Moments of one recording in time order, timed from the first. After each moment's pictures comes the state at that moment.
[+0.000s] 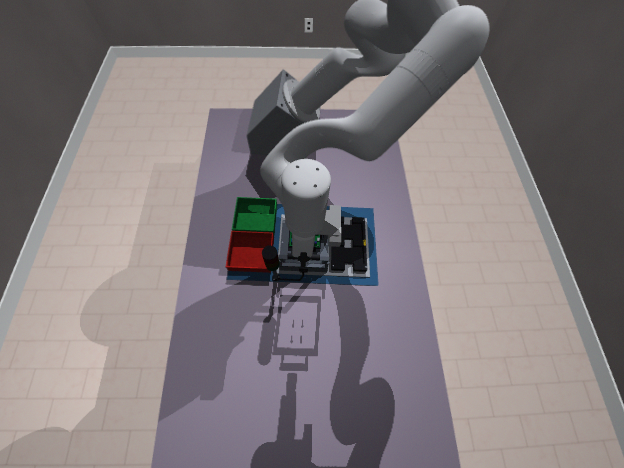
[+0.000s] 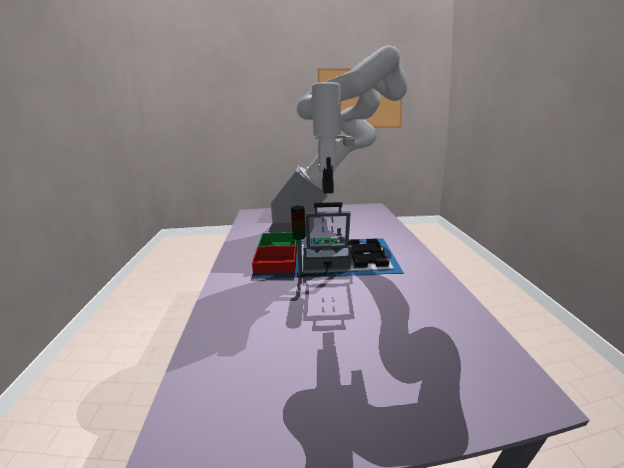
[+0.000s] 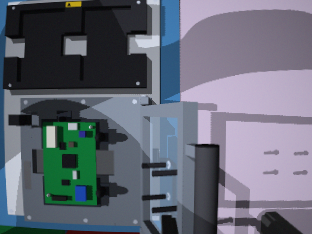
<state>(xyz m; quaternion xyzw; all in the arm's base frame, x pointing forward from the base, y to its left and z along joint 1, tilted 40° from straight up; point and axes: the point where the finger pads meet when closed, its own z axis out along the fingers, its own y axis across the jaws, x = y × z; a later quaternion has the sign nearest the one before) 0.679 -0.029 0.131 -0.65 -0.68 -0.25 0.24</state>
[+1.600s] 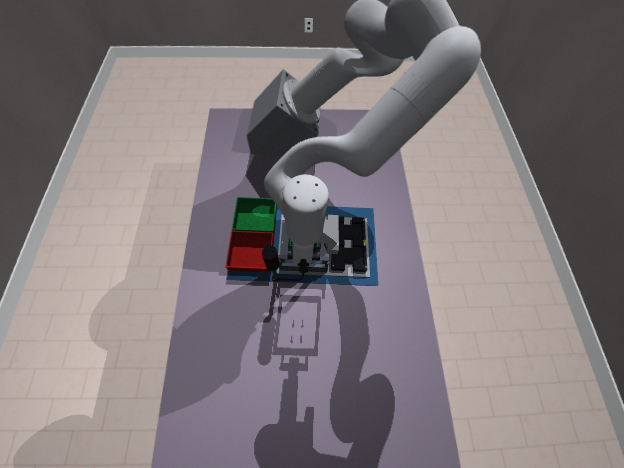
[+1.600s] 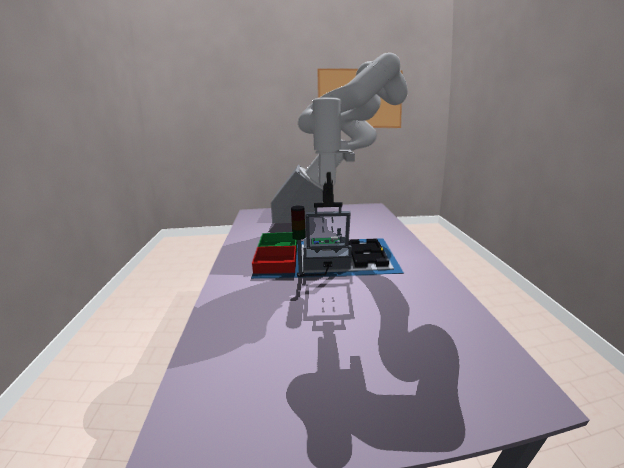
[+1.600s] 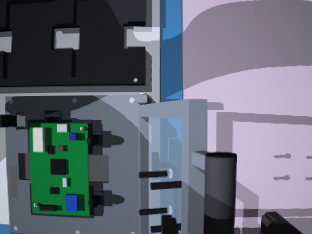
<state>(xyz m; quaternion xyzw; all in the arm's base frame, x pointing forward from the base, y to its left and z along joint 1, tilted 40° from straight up) 0.679 0.000 0.097 -0.65 -0.68 -0.25 0.24</state>
